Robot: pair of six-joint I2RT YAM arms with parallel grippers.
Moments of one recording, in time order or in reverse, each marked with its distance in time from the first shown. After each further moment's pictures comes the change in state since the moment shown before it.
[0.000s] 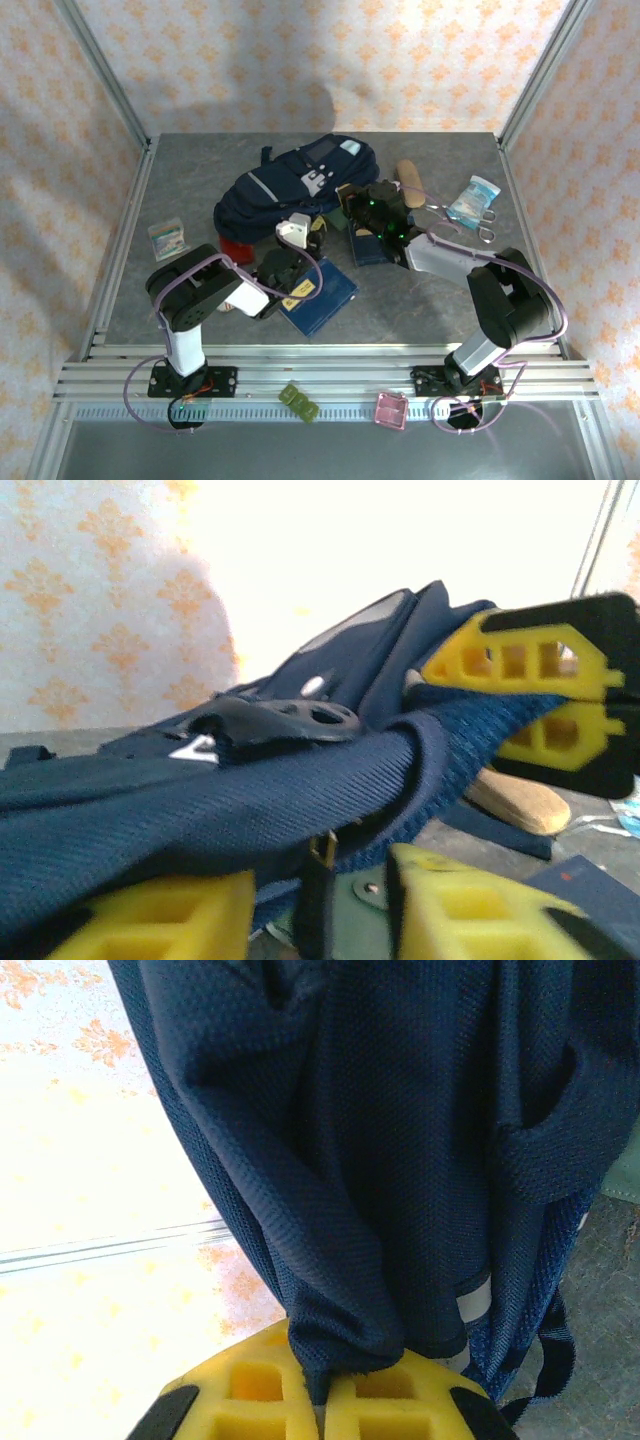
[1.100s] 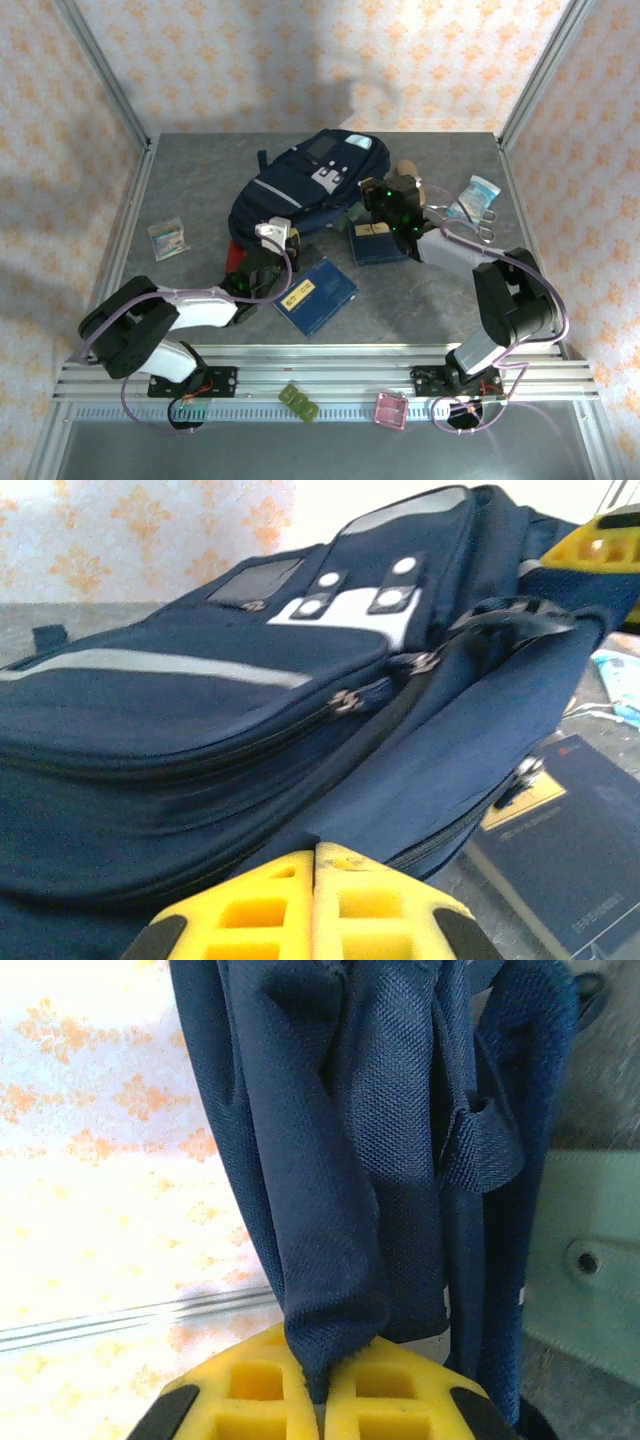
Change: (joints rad) left arm 0.055 -0.425 -0.141 -0.603 0.100 -0.175; right arm -0.142 -0.008 -0.002 -0.058 0.032 -0.084
